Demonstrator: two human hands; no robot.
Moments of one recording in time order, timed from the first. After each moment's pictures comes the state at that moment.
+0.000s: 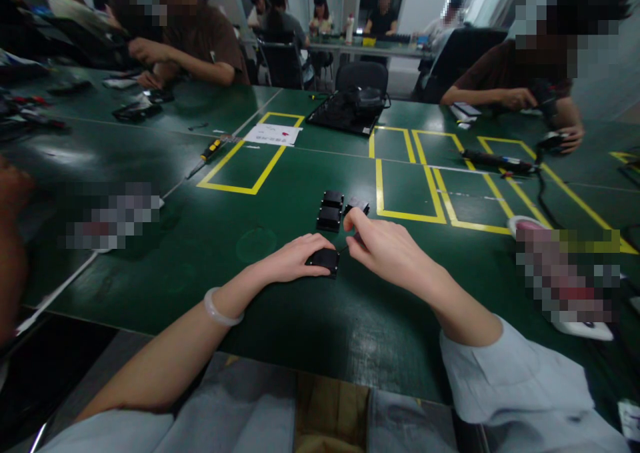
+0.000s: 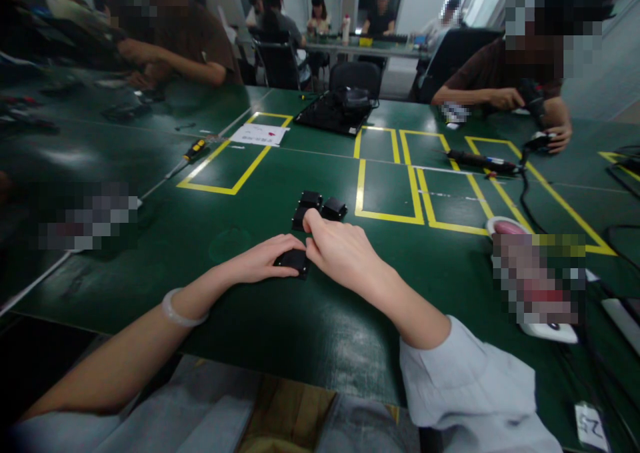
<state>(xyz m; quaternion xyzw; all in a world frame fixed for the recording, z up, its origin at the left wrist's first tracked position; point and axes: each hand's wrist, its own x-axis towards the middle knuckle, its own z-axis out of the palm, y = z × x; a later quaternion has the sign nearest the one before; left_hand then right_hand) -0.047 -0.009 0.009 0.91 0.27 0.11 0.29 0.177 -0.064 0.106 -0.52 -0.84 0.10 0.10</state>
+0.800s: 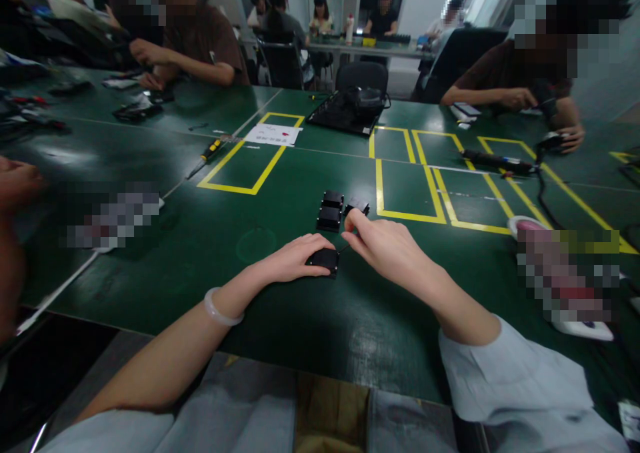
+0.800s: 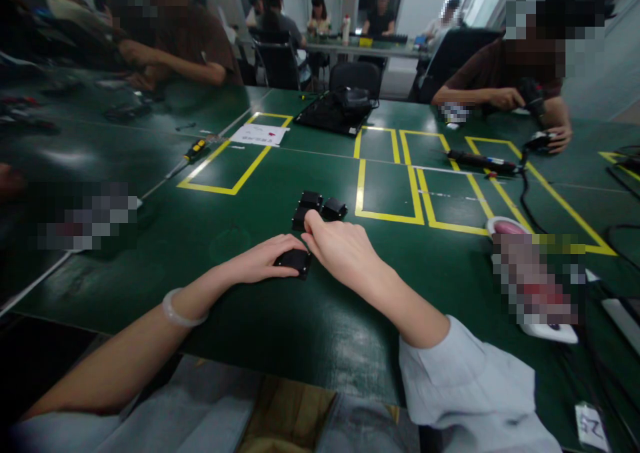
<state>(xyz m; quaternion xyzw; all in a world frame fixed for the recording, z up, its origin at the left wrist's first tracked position) -0.047 -0.010 0.011 0.91 0.27 0.11 0.29 0.175 -0.062 0.104 -0.54 -0.83 0.08 0.07</state>
